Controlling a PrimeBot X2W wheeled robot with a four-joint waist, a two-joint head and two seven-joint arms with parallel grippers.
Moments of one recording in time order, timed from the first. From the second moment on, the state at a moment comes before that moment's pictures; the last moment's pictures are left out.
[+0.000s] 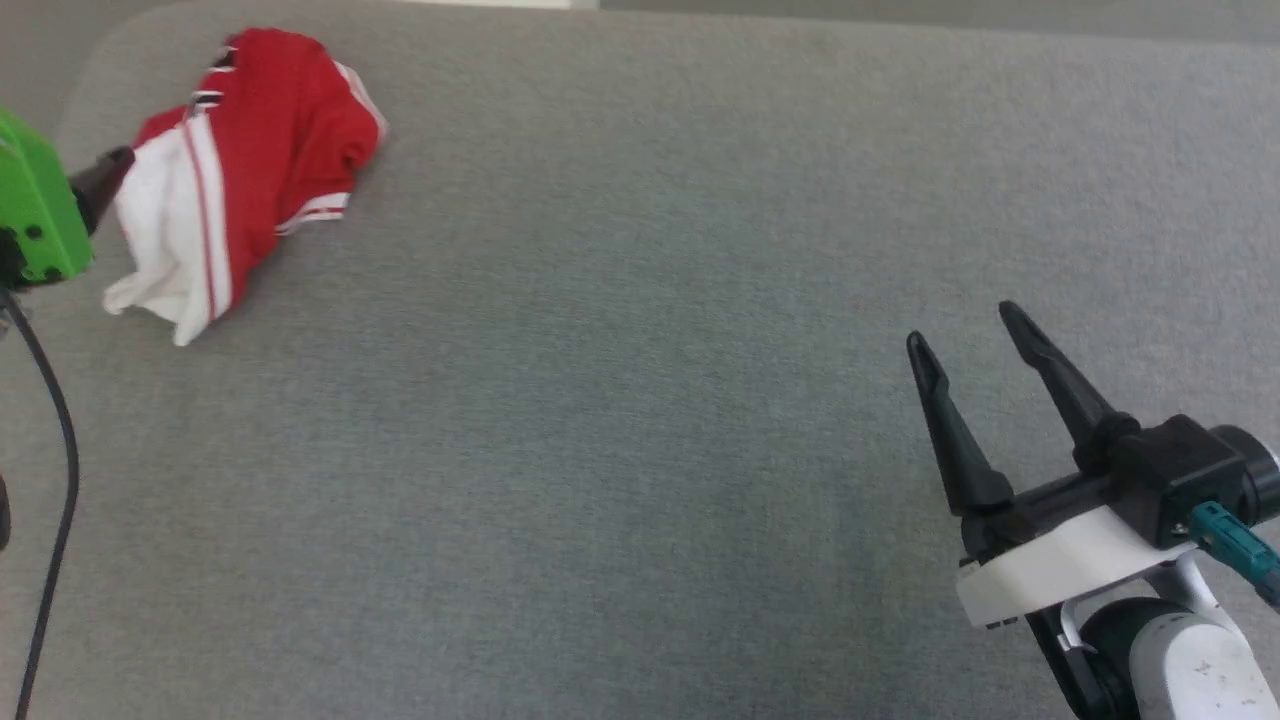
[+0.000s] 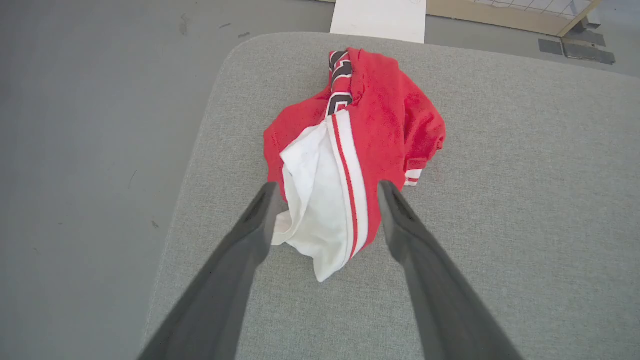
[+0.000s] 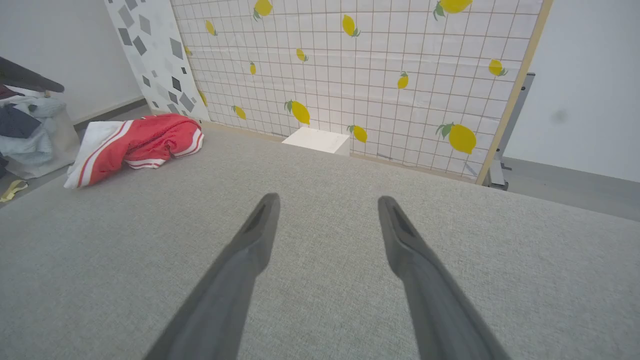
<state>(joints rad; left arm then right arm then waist) -0.84 0.60 -0.13 0.47 -0.62 -0.13 0.73 -0.07 -0.12 0.13 -0.26 0.10 0.13 0.08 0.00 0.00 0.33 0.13</state>
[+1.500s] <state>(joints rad) -0.98 0.66 -0.51 0.63 -0.78 -0.13 0.12 -0.05 -0.12 0.06 -0.26 0.11 0.13 0.10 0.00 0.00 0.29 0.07</state>
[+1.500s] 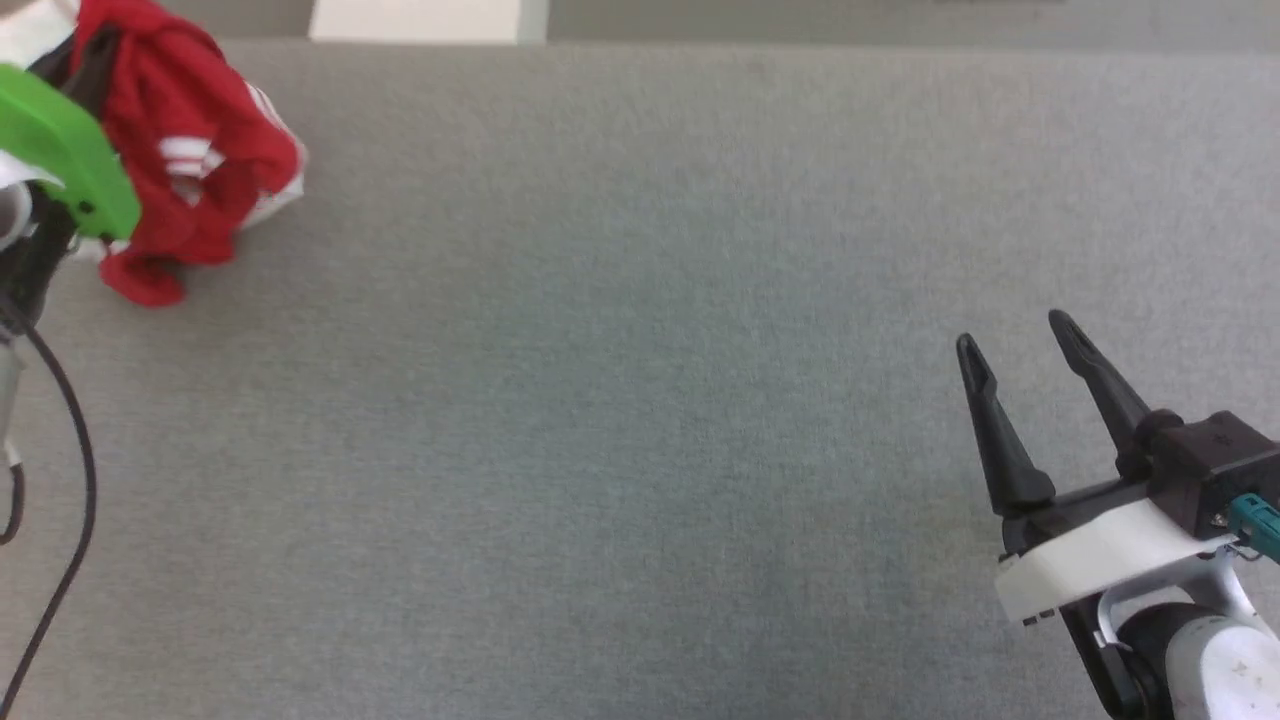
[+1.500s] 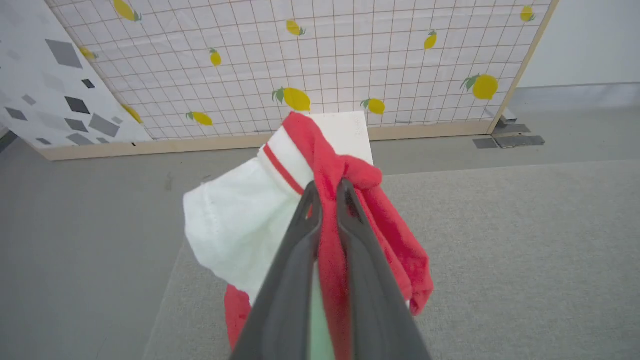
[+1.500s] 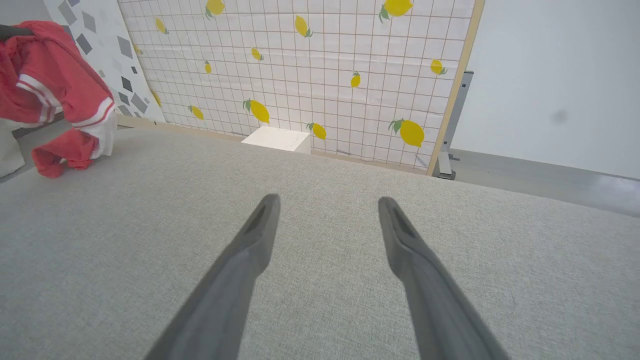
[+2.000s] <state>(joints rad) -1.03 0.50 -0.64 0.31 -0.81 -0.11 0.08 0.00 -0.11 0.02 -0.19 0.13 0.13 0.10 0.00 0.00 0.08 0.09</state>
